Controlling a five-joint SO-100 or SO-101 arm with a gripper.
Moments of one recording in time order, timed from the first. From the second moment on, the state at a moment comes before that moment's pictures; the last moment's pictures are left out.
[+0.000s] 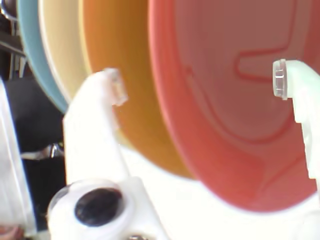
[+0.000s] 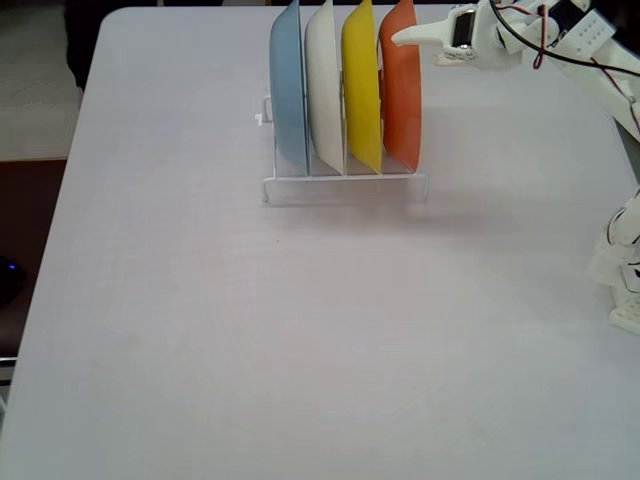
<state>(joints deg) 35.0 102.9 76.6 54.2 -45.8</state>
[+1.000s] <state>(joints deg) 30.8 99.1 24.8 75.4 -30.3</state>
